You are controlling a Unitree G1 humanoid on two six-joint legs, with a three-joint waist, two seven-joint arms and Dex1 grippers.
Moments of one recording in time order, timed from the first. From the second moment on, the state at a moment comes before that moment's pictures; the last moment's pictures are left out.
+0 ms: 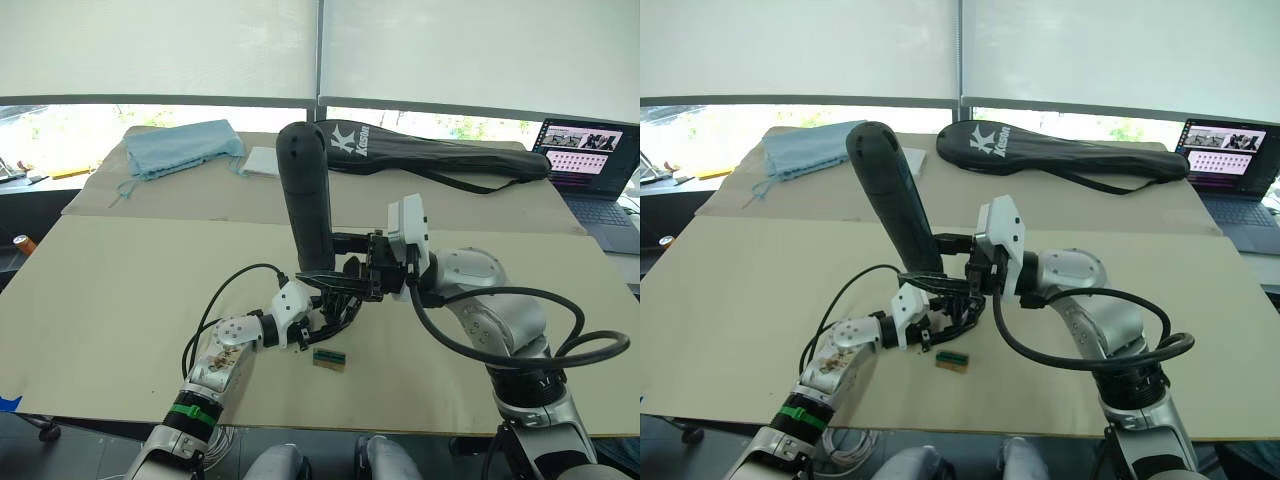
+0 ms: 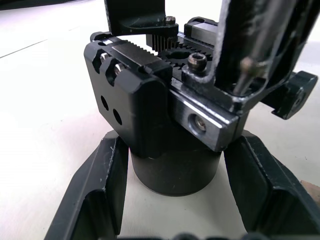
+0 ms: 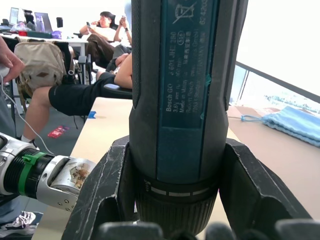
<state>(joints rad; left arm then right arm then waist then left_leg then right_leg) -0.31 0.28 -0.25 0.23 -0.14 0.00 -0.91 -0.57 -0.41 0.16 -0.35 0.53 0.46 0.92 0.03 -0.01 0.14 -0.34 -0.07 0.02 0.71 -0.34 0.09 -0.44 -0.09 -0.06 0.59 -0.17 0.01</state>
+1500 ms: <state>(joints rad) -0.31 0.30 -0.25 0.20 -0.14 0.03 -0.90 -0.50 -0.41 0.18 -0.36 0.53 0.41 0.86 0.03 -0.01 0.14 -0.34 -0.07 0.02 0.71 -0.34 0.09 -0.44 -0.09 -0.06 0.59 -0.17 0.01</state>
